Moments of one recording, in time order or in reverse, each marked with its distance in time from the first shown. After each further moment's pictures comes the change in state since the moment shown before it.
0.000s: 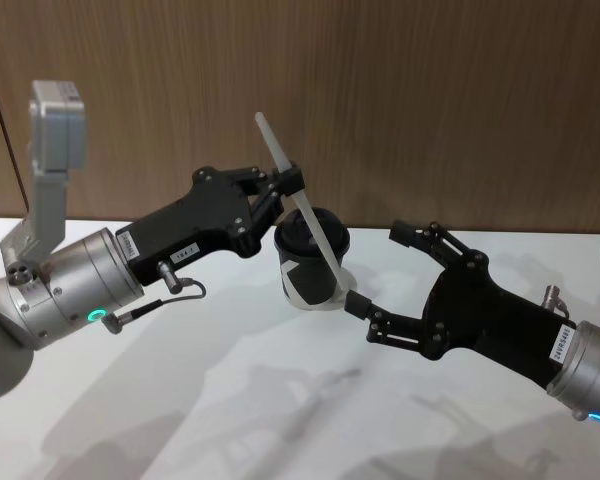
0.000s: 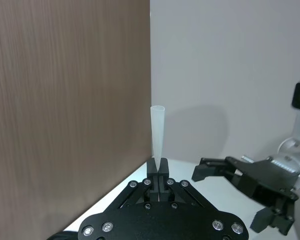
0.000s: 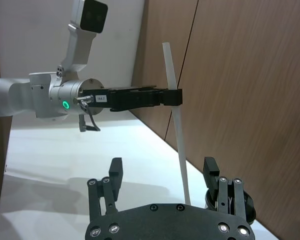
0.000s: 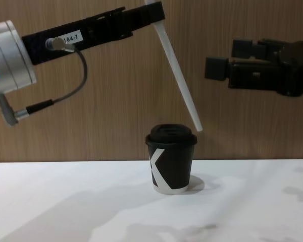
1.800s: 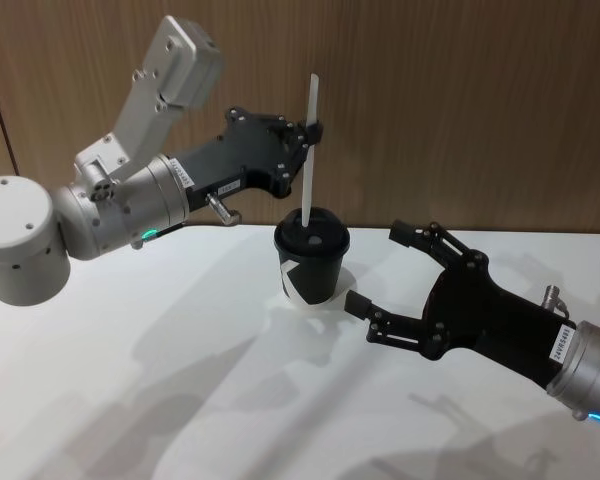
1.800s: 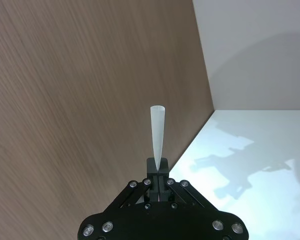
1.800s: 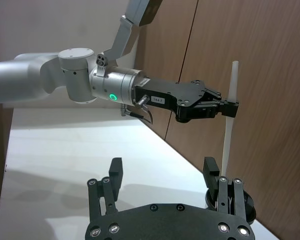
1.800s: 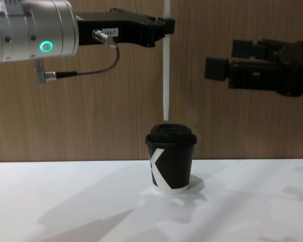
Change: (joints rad) left arm -0.242 -0.072 0.103 0.120 0.364 0.119 0.177; right arm 0.000 0.000 0.000 0.000 0.000 0.000 0.000
